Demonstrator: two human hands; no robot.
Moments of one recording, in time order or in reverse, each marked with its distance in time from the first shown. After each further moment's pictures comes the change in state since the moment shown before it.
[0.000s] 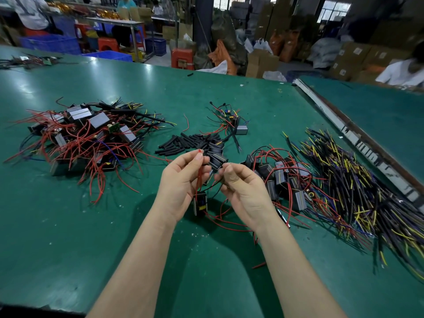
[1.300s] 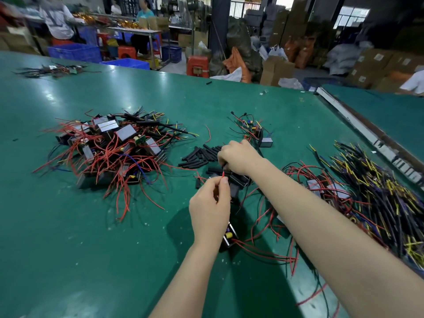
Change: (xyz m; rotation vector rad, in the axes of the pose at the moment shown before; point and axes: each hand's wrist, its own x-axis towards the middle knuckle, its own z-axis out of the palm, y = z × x) left_hand 0.006 -0.027 -0.013 0.828 0.328 0.384; right_hand 0.172 0.002 0.026 -2.271 -0.514 -0.317
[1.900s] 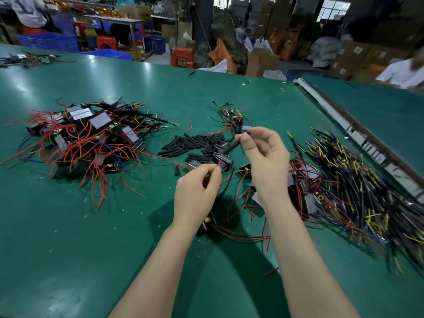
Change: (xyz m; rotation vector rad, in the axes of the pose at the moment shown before) left_hand -0.006 0.003 0.000 0.104 -0.171 0.208; right_hand -0.138 -0.036 -0.027 1.667 0.994 0.478
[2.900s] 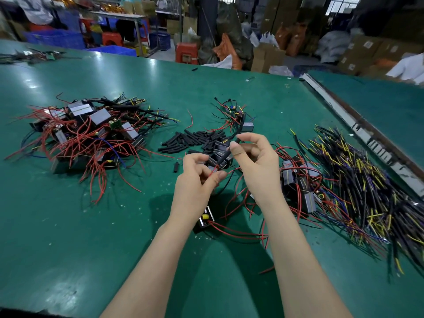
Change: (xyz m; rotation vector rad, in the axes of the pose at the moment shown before) left_hand 0.003 -0.005 0.003 -0.095 -0.082 -0.039; right_hand -0.003 0.014 -0.006 -0.158 -0.119 0.032
